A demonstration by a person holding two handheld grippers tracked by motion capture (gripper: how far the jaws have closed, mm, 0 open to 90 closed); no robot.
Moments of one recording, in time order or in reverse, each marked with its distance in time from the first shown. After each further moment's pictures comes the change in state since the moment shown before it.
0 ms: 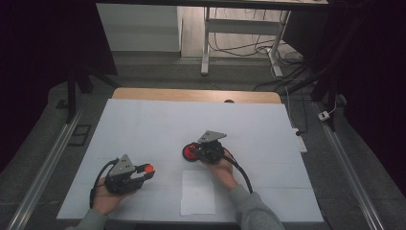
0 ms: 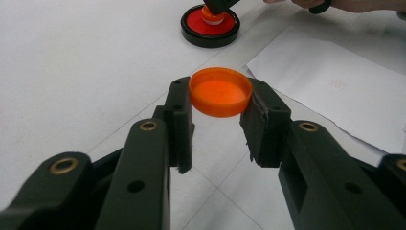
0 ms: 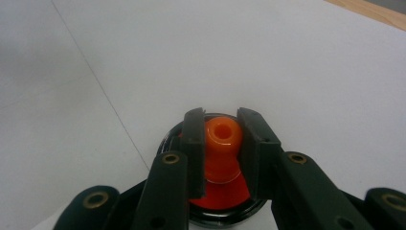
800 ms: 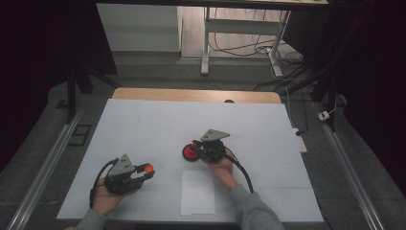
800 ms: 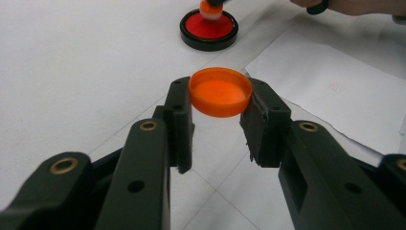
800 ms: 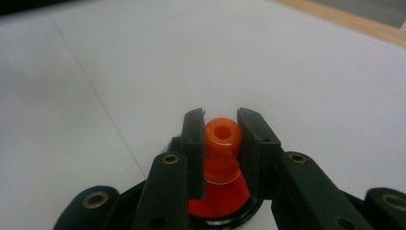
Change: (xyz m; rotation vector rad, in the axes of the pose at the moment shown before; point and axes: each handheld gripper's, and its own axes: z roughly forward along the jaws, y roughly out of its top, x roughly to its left) left arm 0.000 0.001 -0.002 -0.012 -0.001 -0.005; right arm -0.005 0.003 -0.008 -0.083 -0.004 0.058
